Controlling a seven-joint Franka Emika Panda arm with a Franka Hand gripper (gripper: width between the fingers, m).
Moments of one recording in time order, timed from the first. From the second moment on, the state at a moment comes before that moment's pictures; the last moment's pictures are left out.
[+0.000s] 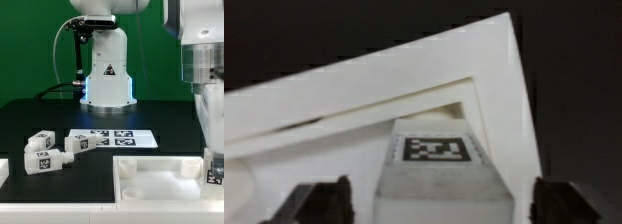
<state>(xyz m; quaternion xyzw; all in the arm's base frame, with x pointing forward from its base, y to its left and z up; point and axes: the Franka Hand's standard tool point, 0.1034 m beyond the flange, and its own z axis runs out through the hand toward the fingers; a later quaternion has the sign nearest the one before) 0.644 0.110 0.076 -0.67 0.74 0.00 0.06</state>
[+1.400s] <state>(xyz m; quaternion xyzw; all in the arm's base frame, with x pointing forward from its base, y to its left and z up) 0.645 0.099 0.108 -0.83 0.56 0.00 0.06</state>
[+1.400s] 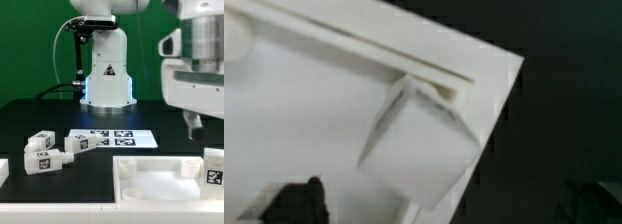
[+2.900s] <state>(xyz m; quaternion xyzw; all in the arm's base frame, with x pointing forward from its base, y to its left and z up) 0.580 -0.042 0.111 -0.85 0.49 0.12 0.13</state>
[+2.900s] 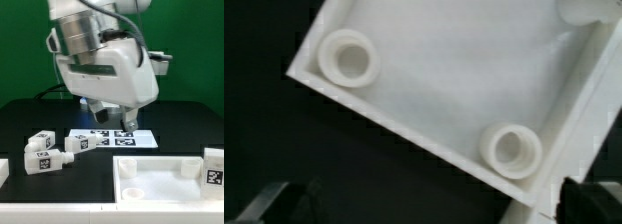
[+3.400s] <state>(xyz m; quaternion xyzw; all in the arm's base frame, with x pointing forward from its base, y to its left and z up) 0.530 -0.125 0.090 -0.80 0.50 0.25 0.22</state>
